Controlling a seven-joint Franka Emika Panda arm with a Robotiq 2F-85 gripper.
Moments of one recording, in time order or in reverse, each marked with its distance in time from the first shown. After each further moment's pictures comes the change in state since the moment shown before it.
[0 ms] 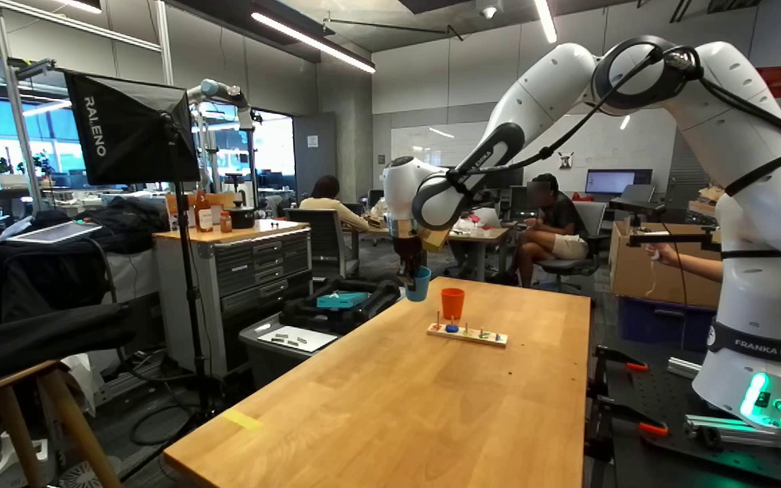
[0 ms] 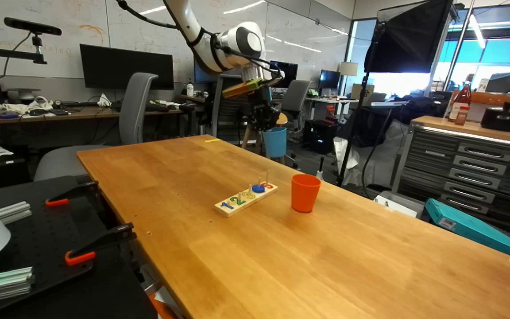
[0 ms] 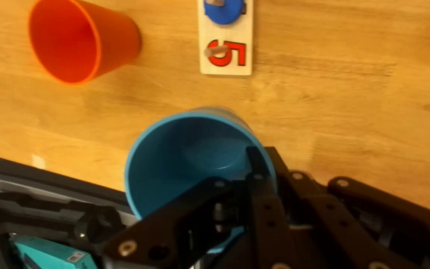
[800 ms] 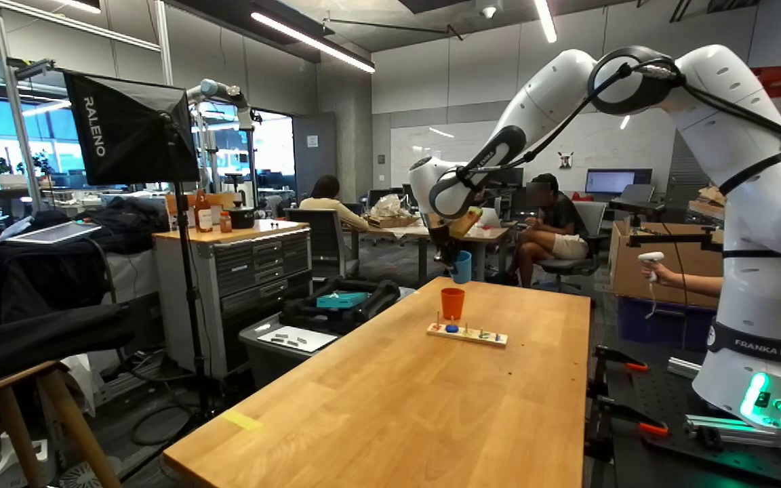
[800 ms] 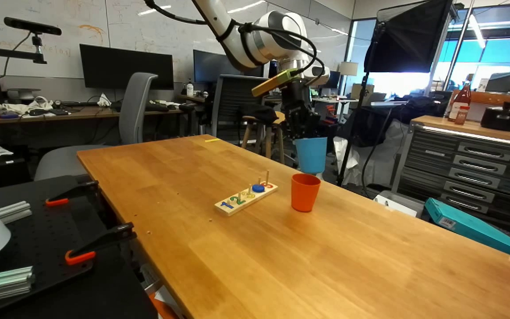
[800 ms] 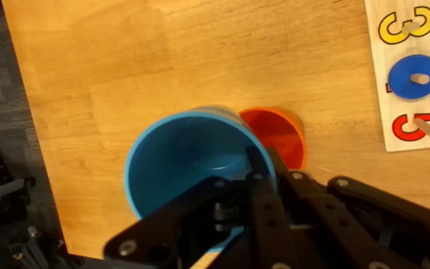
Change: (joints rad) arm -0.140 -0.003 -0.097 0.024 -0.008 -0.173 0.004
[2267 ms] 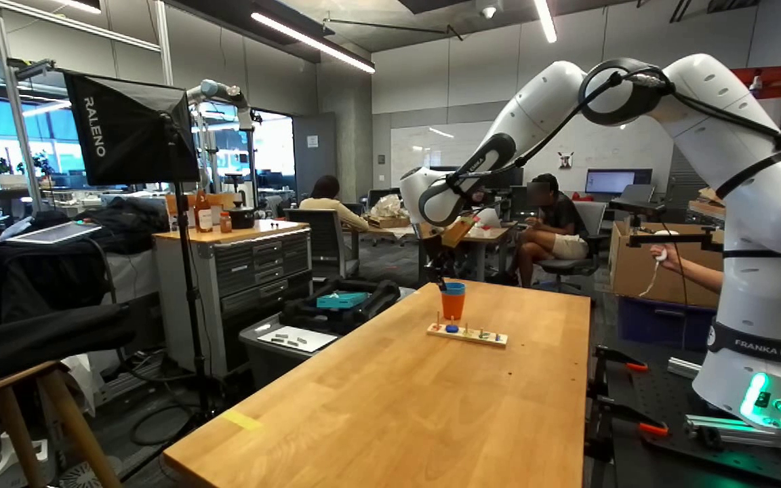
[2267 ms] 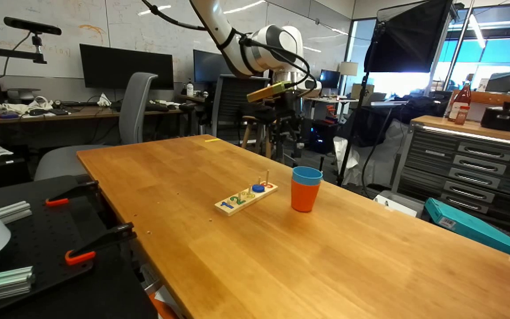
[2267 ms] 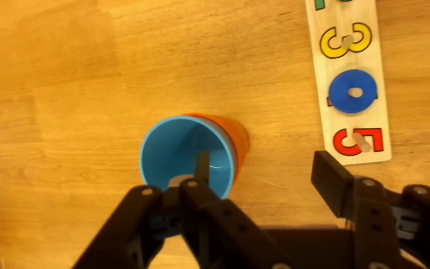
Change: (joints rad) arm -0.015 0.067 0.066 0.062 0.070 -0.054 -0.050
